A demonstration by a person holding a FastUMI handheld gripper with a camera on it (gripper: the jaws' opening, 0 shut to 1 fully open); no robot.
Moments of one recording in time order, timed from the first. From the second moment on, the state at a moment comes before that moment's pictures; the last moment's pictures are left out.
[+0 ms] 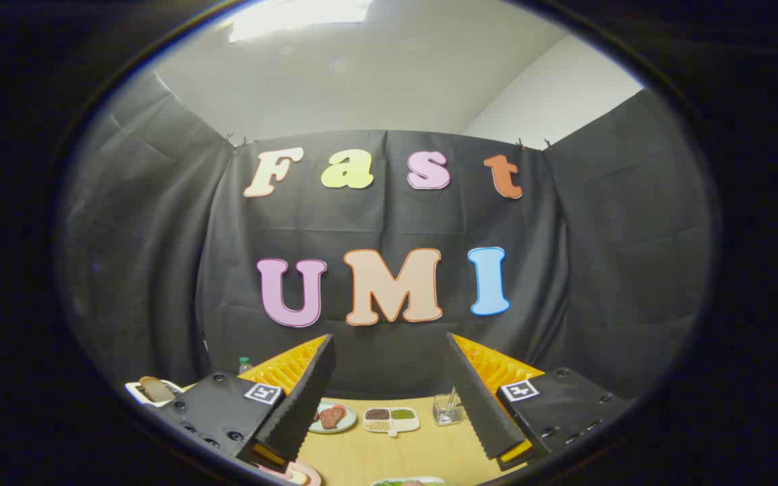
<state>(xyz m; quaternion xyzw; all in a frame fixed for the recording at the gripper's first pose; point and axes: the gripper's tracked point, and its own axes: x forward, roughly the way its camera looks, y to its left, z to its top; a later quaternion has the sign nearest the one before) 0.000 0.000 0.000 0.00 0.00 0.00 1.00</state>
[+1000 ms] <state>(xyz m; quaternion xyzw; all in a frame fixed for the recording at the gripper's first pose) 0.011 -0.025 -0.001 -0.02 0.00 0.01 1.00</state>
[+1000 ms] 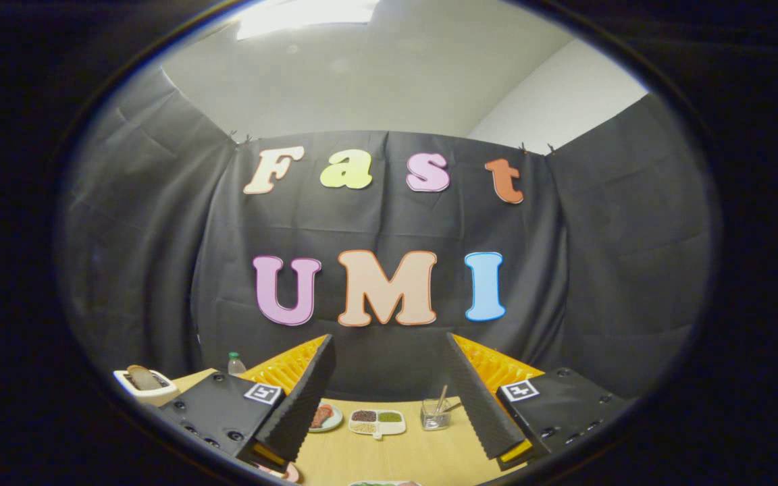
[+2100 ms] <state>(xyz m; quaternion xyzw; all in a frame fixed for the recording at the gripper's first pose) 0.046 -0.056 -0.087 -0.07 0.08 0.14 0.98</state>
